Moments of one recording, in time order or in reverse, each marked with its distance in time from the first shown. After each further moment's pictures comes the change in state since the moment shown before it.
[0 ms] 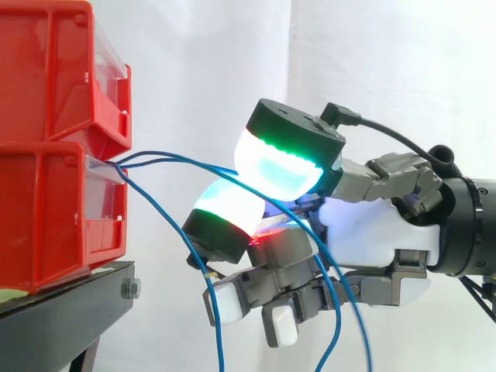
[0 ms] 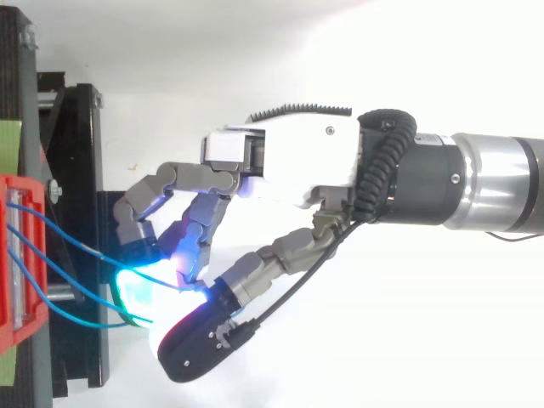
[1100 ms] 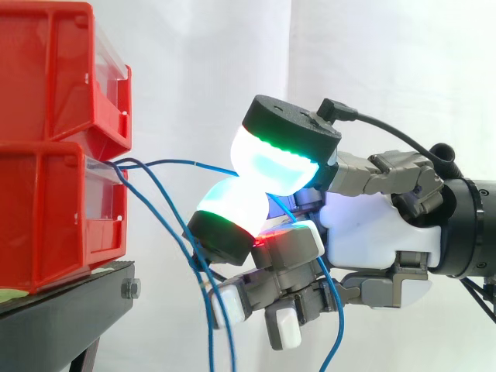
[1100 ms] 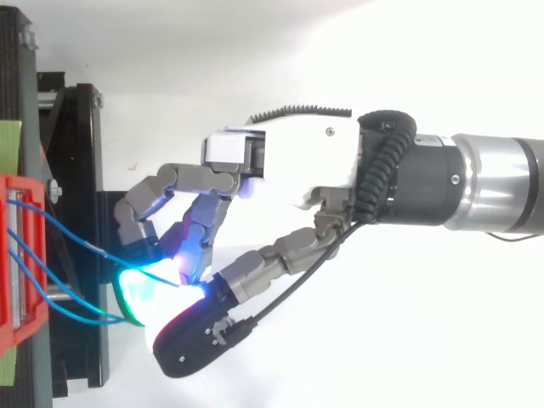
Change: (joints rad) arm 0.001 0.000 -0.002 -0.002 0.000 0.000
